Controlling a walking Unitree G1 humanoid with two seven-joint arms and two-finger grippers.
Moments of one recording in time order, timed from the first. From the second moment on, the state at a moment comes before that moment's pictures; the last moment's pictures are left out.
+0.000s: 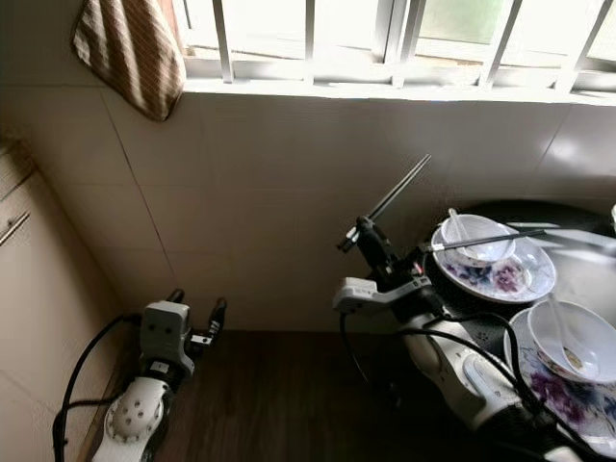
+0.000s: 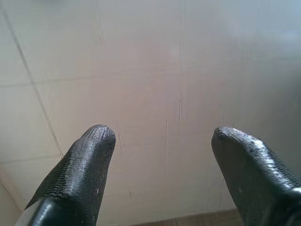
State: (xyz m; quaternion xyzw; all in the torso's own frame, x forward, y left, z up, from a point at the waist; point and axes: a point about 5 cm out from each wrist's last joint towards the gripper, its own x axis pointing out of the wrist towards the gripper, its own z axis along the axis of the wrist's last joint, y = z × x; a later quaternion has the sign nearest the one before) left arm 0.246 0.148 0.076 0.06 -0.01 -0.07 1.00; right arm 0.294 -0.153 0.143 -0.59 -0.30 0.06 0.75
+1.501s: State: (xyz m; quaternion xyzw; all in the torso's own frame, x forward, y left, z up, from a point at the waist) left arm 0.271 0.167 0.120 0.10 -0.08 0.00 0.99; right arm 0.302 -0.146 0.168 -0.44 -0.31 0.00 0.84
